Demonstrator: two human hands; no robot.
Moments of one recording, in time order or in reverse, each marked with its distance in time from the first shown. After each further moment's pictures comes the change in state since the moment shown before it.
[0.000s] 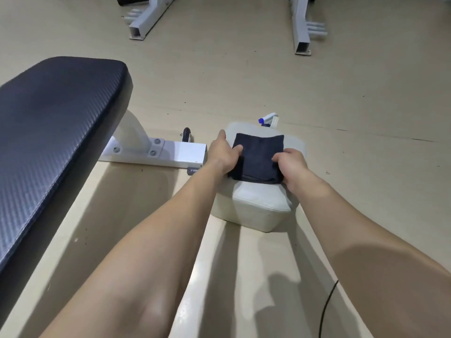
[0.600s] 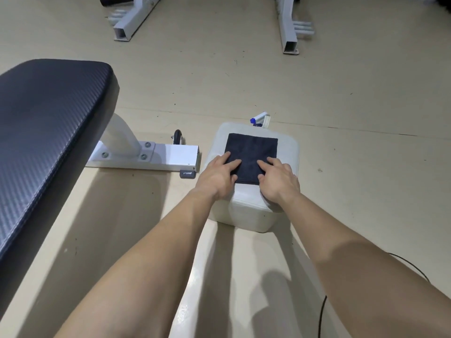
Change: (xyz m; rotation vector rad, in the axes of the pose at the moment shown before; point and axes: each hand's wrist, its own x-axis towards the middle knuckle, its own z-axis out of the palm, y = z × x) left_hand -0.004 -0.049 0.017 0.649 -0.183 0.377; right_hand 0.002 0.043 0.002 -1.160 0.004 -0.348
